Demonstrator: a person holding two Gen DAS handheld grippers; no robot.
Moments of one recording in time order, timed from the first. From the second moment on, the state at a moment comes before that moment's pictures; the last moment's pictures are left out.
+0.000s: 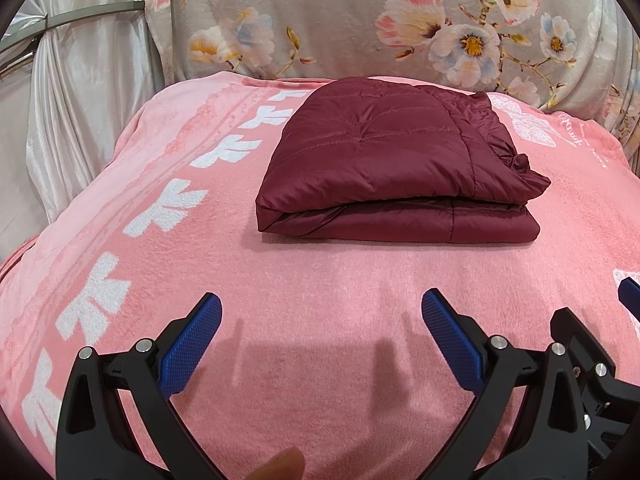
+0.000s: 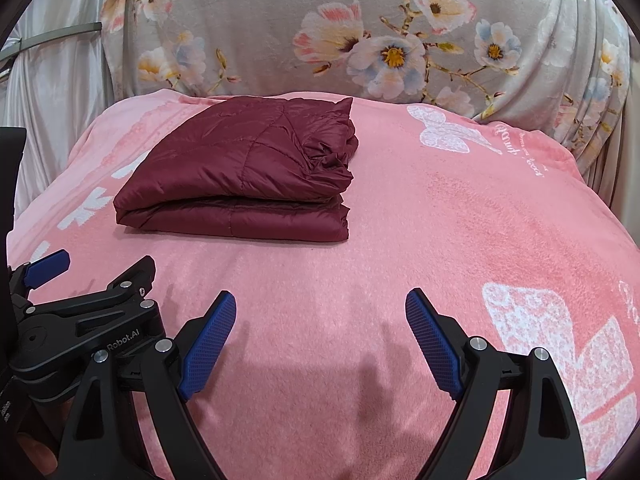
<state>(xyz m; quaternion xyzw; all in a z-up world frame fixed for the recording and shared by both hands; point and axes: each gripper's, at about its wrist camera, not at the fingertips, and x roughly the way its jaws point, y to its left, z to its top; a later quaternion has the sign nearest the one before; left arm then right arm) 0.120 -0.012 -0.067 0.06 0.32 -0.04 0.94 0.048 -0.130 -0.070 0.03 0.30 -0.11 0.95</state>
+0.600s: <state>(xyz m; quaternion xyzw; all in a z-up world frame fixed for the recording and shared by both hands) 0.120 -0.011 -0.067 0.06 0.32 -0.04 0.94 0.048 -0.130 -0.070 0.03 0.31 -0.11 0.95</state>
